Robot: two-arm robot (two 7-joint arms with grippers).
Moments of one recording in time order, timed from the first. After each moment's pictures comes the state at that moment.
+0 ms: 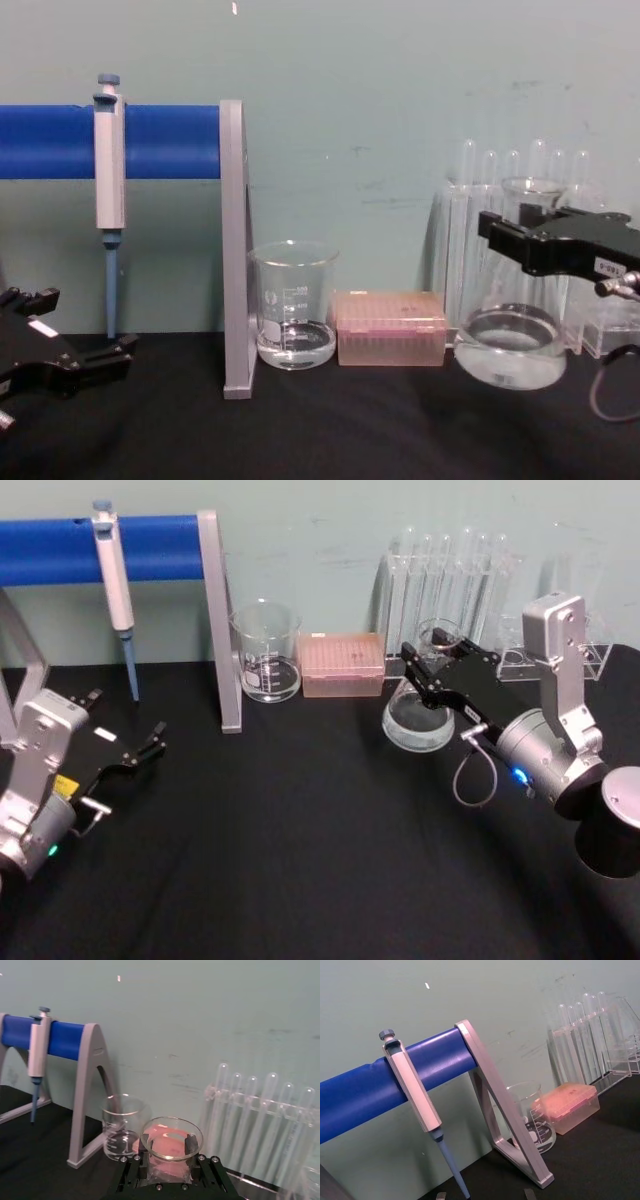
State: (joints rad) left arm -0.20 0.60 0.45 -1.41 -0.25 -0.12 0.03; right arm 0.28 0.33 -0.34 -1.47 0.31 -0.01 0.20
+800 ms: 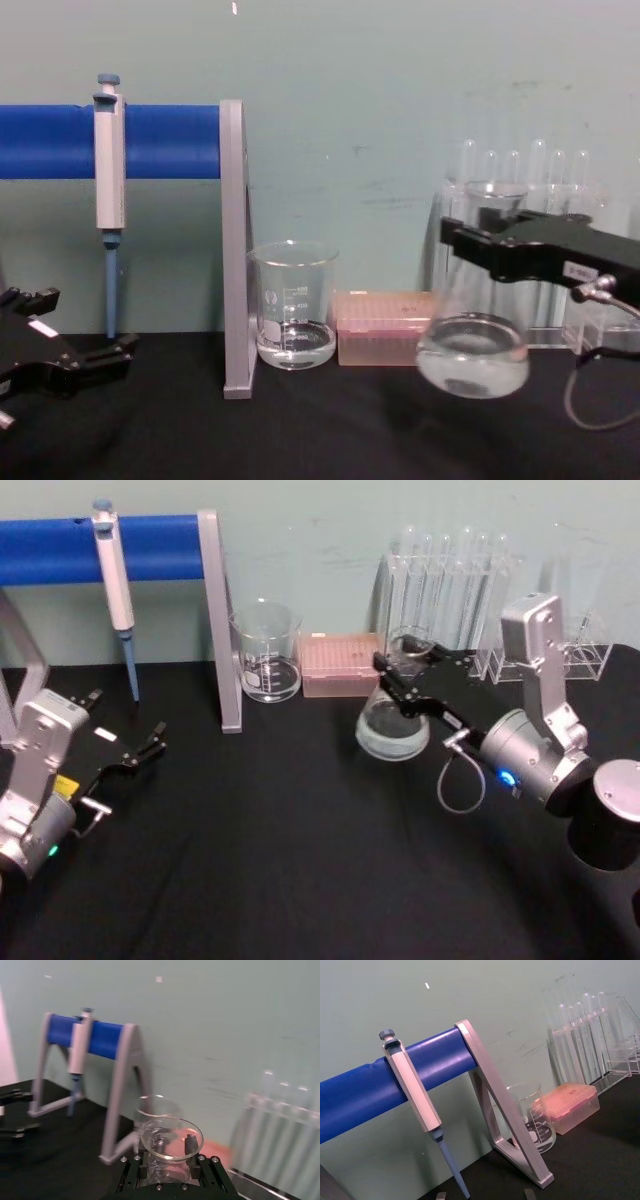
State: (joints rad) left arm -0.20 0.60 0.45 -1.41 -0.25 -0.12 0.03; right arm 0.30 0.31 -0.33 -1.45 0.29 0.00 0.34
